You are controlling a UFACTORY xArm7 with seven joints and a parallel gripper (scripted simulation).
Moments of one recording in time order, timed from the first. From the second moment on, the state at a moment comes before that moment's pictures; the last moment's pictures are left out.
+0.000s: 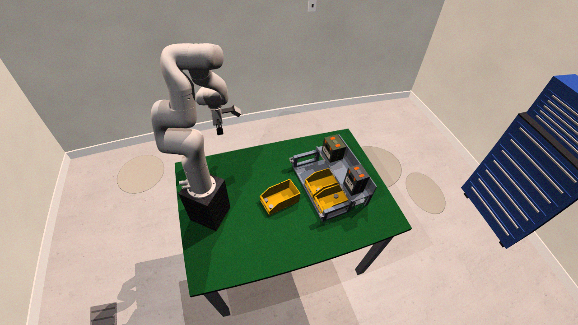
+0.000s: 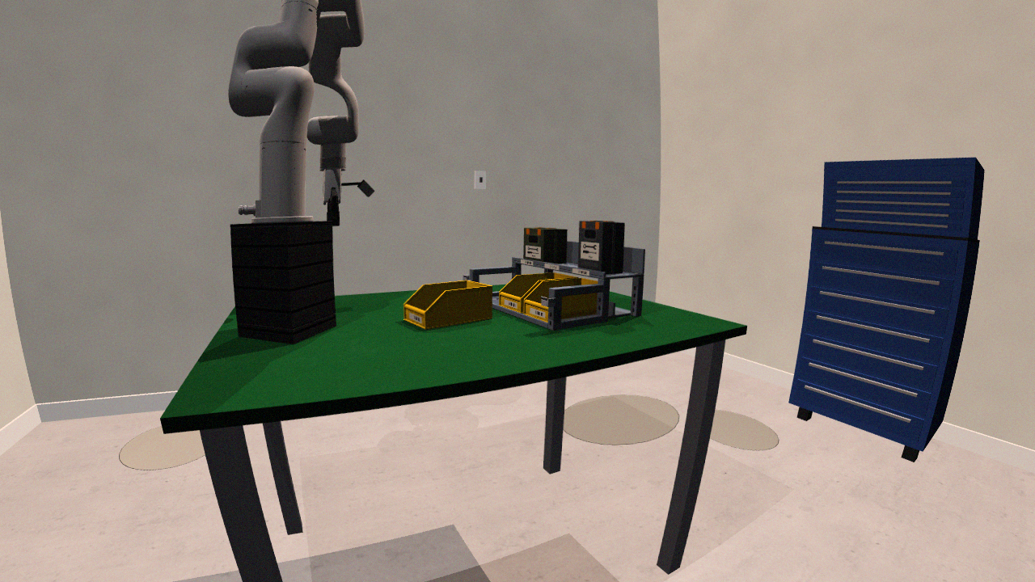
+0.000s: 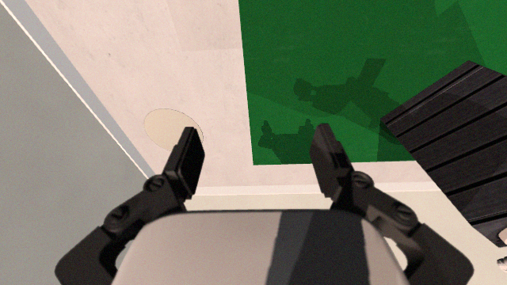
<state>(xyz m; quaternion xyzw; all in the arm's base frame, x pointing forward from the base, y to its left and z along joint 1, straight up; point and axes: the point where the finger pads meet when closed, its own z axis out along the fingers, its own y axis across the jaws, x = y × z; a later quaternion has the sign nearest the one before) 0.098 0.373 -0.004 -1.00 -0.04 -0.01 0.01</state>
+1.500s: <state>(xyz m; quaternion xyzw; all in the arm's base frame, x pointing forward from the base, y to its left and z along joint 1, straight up) 0.163 0.298 -0.004 -0.98 0.22 0.00 0.05</state>
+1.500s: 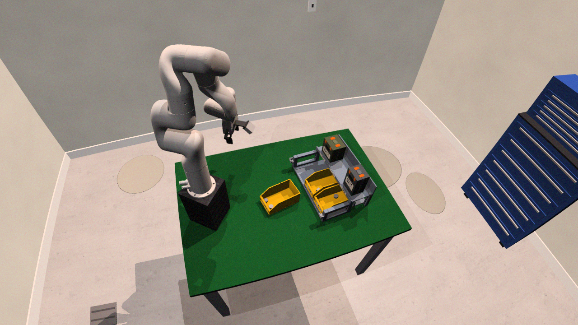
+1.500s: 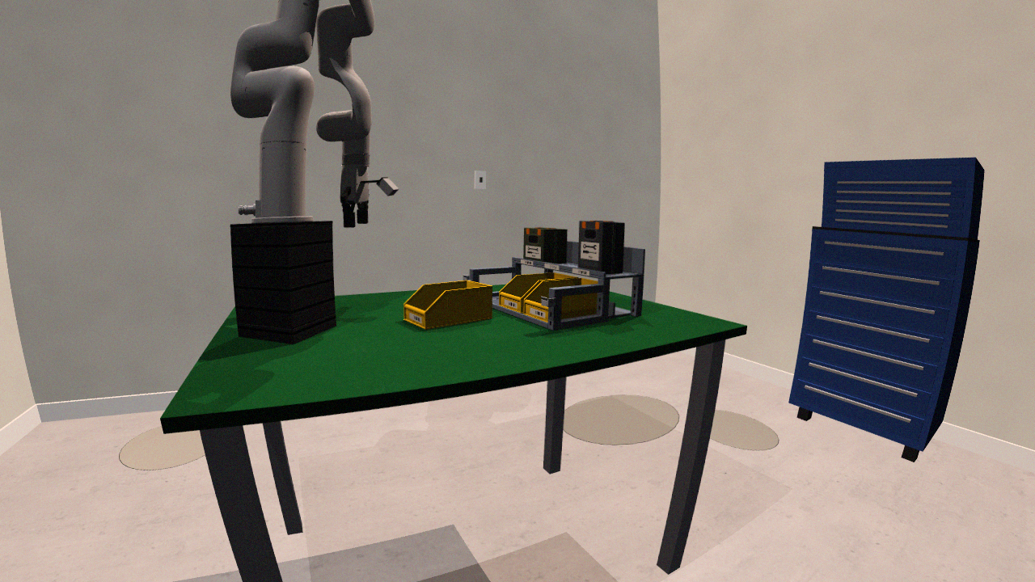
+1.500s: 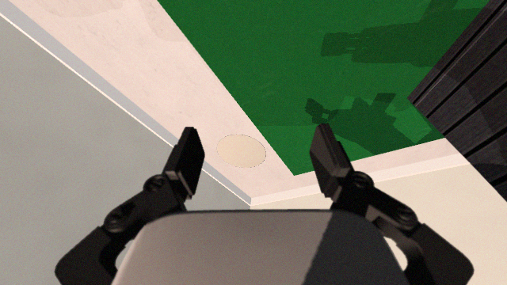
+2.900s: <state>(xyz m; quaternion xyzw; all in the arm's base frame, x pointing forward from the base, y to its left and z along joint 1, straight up) 0.229 0.226 -0.002 -0.89 0.46 0.00 0.09</state>
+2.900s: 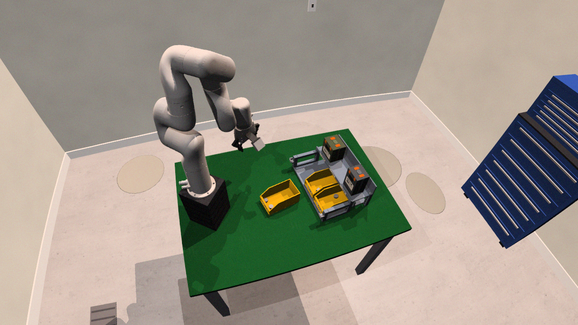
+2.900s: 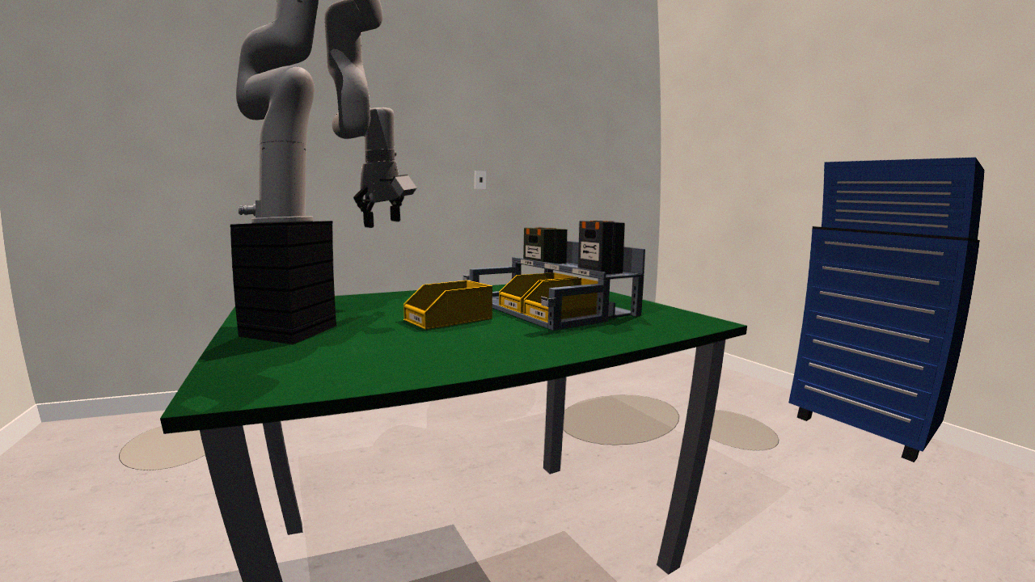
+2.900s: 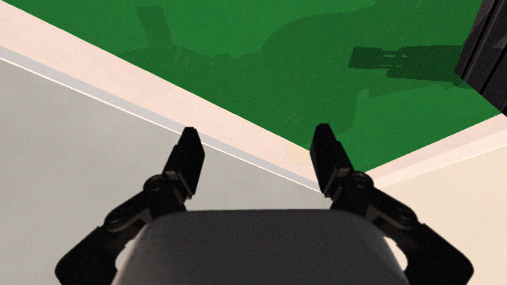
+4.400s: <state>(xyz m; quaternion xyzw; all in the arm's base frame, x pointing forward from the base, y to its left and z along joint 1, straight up) 0.328 0.115 0.000 -0.64 0.75 0.01 0.13</state>
